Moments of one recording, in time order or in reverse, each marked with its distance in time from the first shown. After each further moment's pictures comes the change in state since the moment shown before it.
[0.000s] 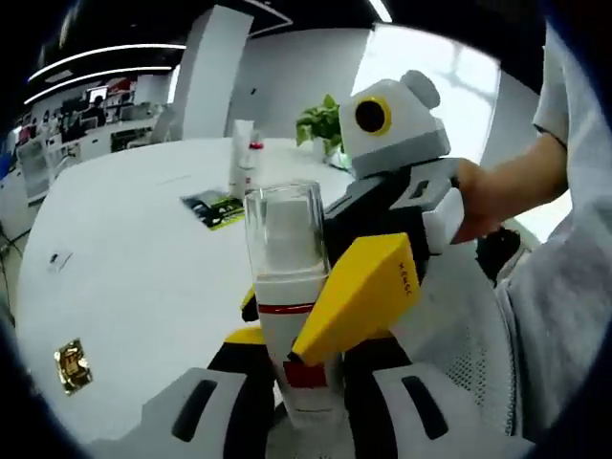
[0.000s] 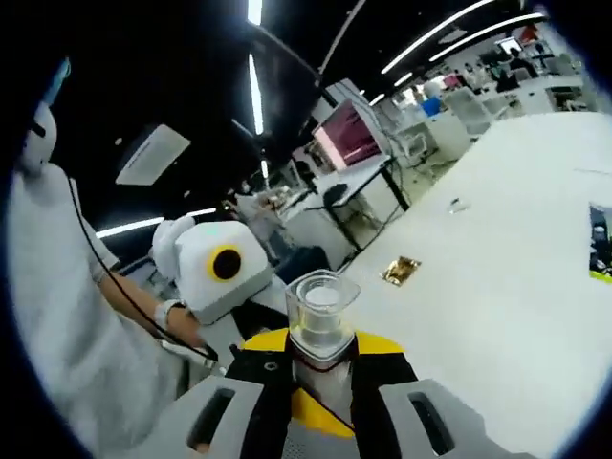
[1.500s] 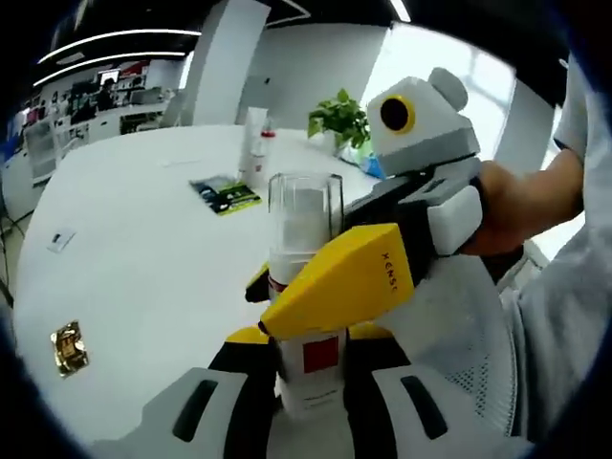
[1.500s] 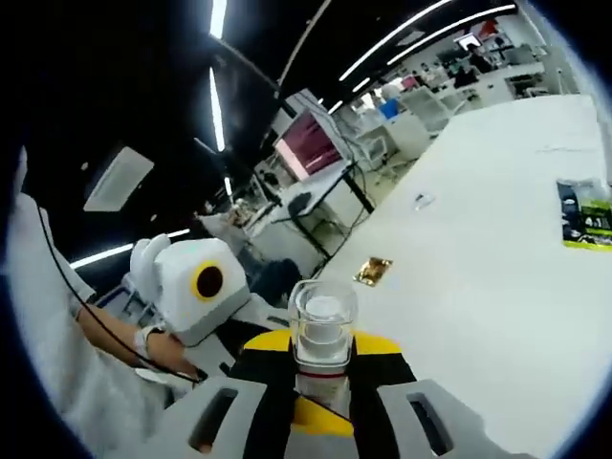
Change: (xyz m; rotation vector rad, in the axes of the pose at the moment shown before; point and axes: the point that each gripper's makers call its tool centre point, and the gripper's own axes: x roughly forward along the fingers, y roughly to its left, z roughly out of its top) left arm 0.001 0.006 -0.009 -0.041 0.042 0.039; right arm 0.001 -0.015 -0.001 0.133 -0.049 -0.175
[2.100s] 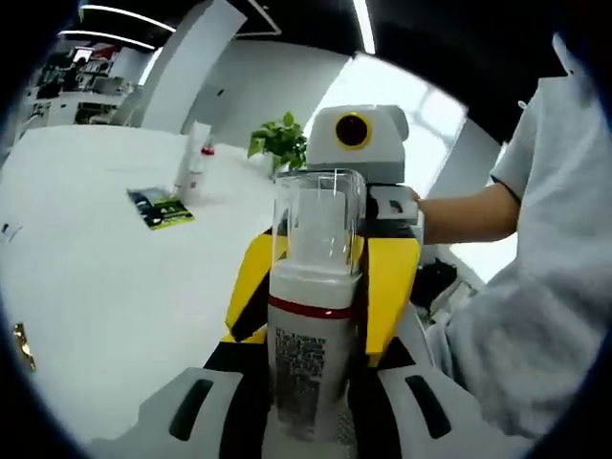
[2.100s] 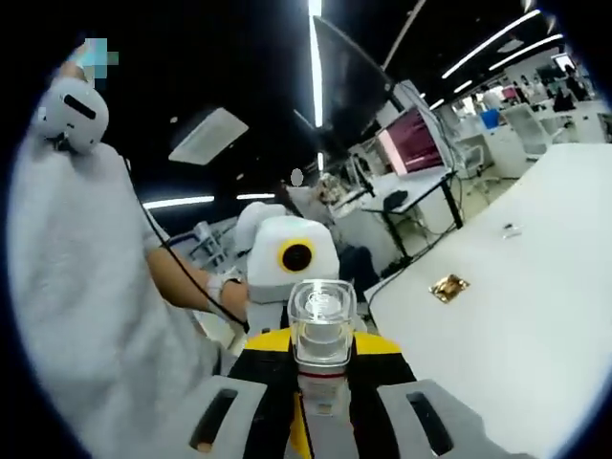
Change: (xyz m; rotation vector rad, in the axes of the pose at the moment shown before) left arm -0.015 -0.052 0.019 -0.083 -0.092 -0.339; right arm -0.021 0.054 0.004 -0.206 0.050 0.364
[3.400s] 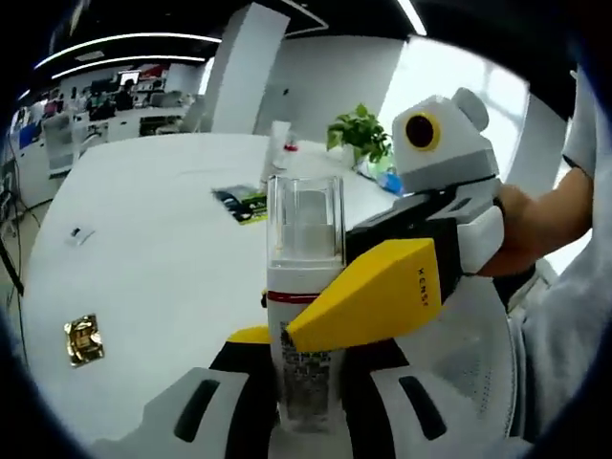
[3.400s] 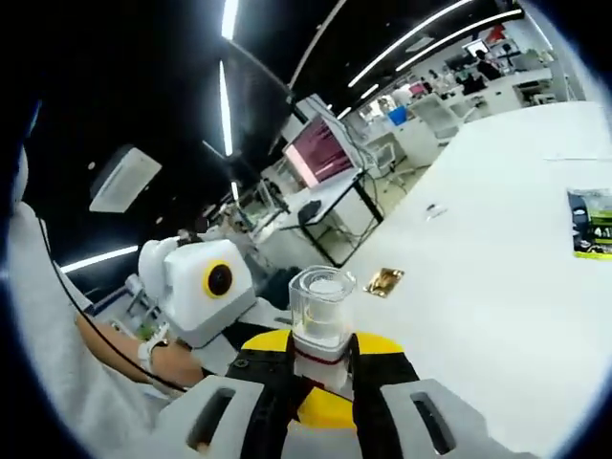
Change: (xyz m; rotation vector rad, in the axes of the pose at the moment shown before) left arm -0.022 0.073 -0.005 0.050 0.043 0.451; right arm 0.016 -0.060 -0.004 0.243 -0.110 -0.407
